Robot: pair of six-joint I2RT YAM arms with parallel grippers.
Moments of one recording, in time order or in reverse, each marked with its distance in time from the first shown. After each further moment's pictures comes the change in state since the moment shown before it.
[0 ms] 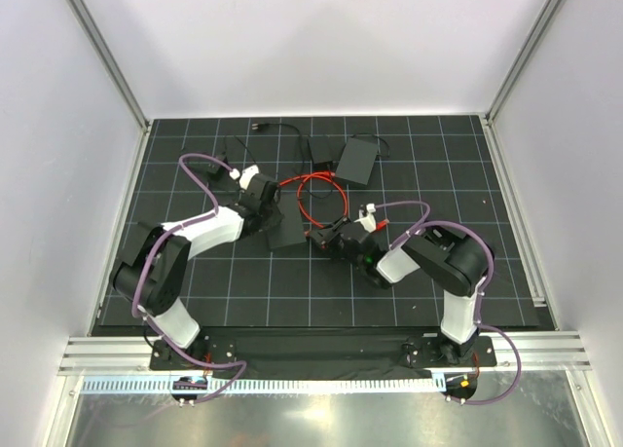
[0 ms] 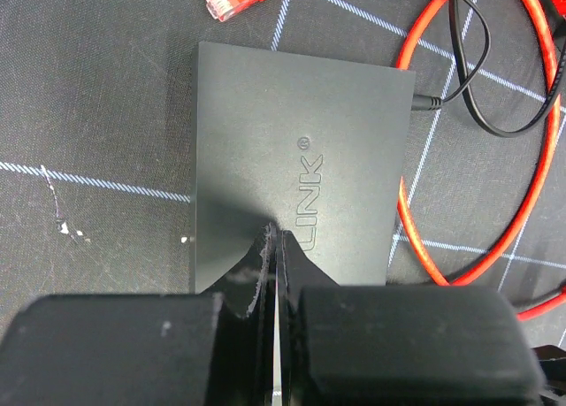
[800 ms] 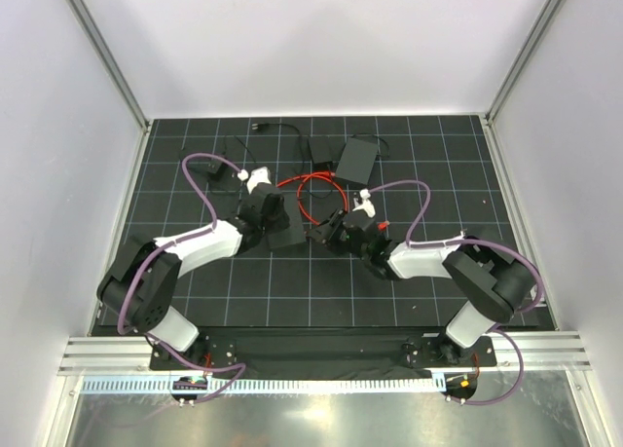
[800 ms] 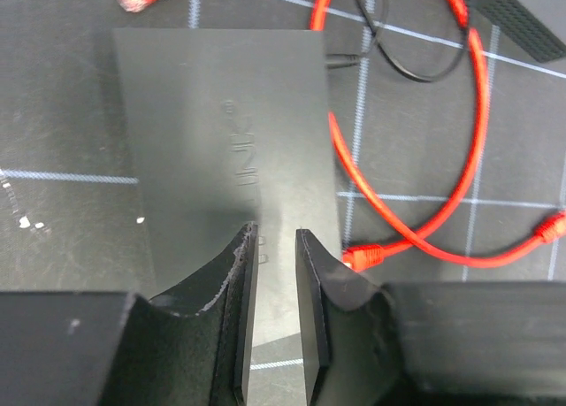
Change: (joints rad) left arm -0.080 -0.112 -0.108 0.147 -0.011 0.104; right arm -0.013 -0.254 0.063 -0.383 -0.128 -0.230
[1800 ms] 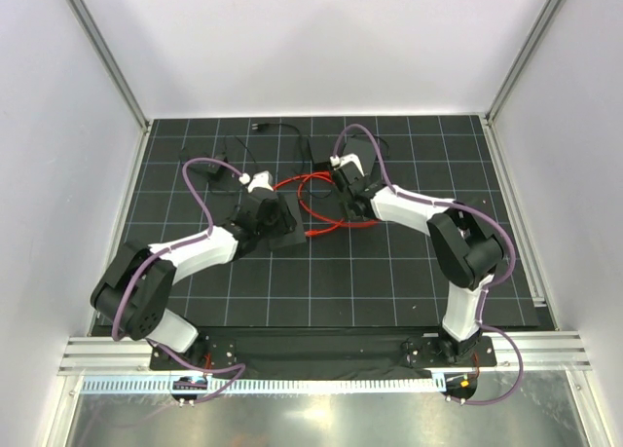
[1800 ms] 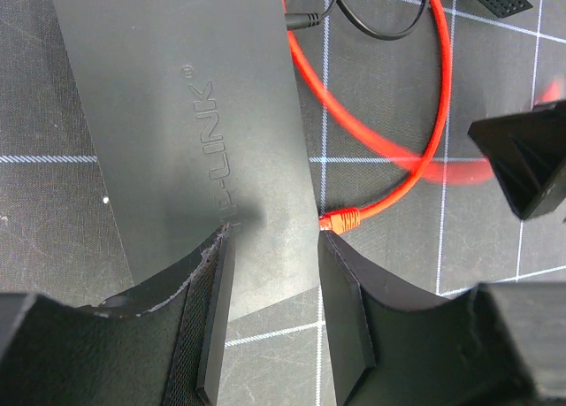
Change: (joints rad) left arm 0.000 -0.046 -0.058 0.039 0.098 0.010; right arm -0.171 0.250 0.583 -0.793 0.349 -0.981
